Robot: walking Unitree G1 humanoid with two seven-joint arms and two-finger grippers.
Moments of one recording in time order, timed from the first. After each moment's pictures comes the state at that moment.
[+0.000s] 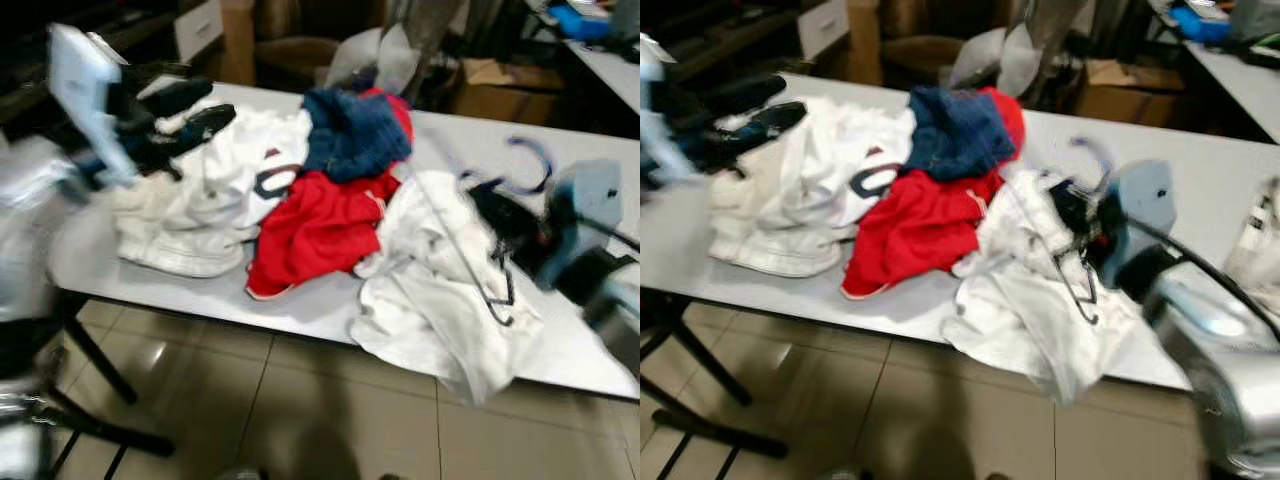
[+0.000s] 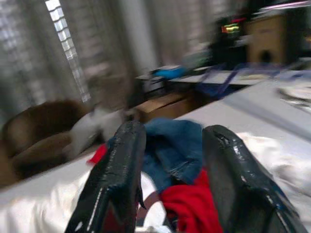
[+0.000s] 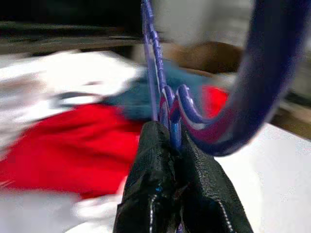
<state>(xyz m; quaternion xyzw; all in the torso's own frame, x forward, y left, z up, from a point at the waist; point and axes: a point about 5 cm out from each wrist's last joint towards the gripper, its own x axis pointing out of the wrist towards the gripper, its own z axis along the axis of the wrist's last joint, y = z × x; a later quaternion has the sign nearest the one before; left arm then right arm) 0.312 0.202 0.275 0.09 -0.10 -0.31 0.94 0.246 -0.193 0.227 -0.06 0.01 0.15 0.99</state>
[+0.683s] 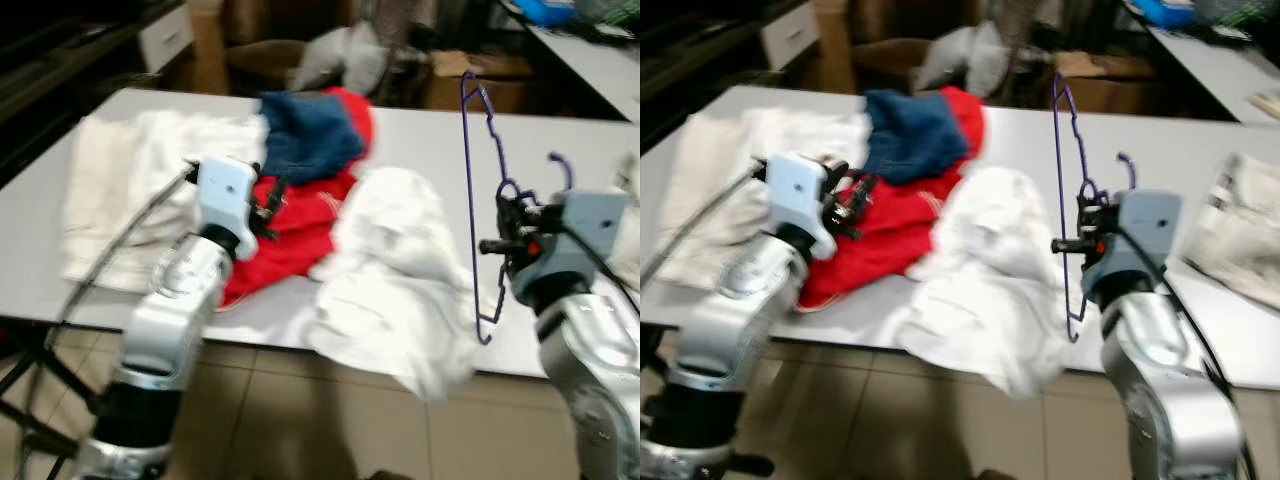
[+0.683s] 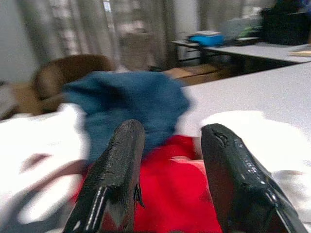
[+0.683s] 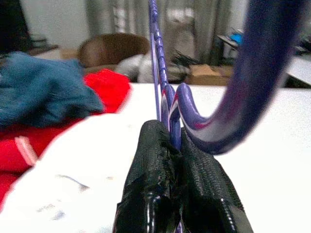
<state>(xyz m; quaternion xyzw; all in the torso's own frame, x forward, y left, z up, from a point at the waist) 0.305 0.125 0.185 0.06 -0.04 -0.18 0.98 0.241 -0.181 0.196 0.00 0.02 -0.02 1.00</state>
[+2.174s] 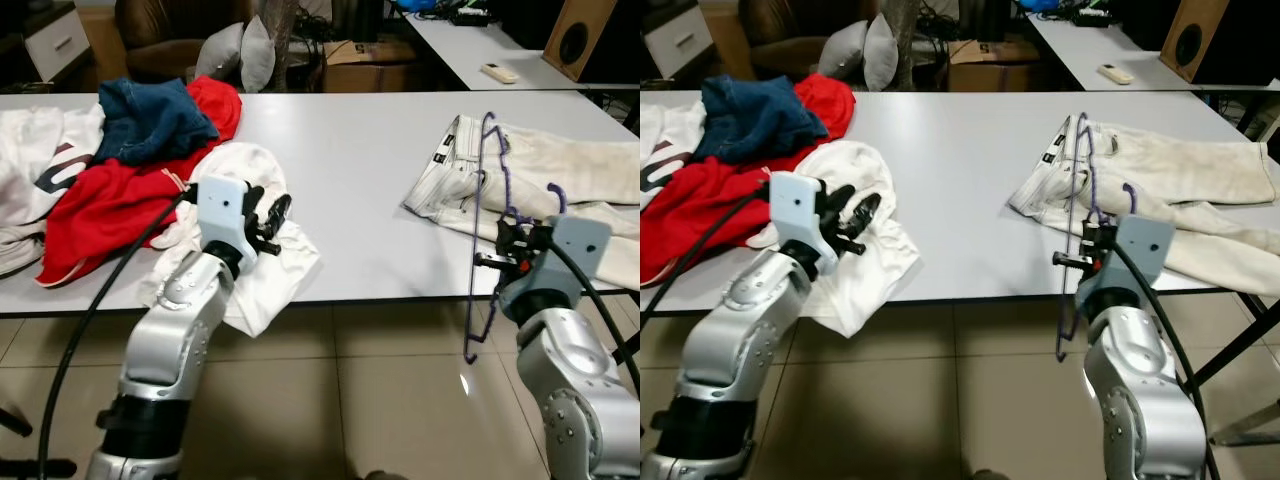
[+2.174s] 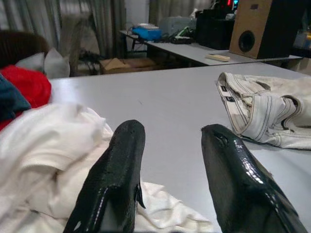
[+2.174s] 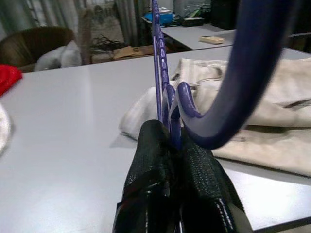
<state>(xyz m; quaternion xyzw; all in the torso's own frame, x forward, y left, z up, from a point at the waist) 0.302 0.136 0.171 0.00 0.00 -0.17 0.98 0.243 -0.180 0.170 0.05 0.04 -0.06 1.00</state>
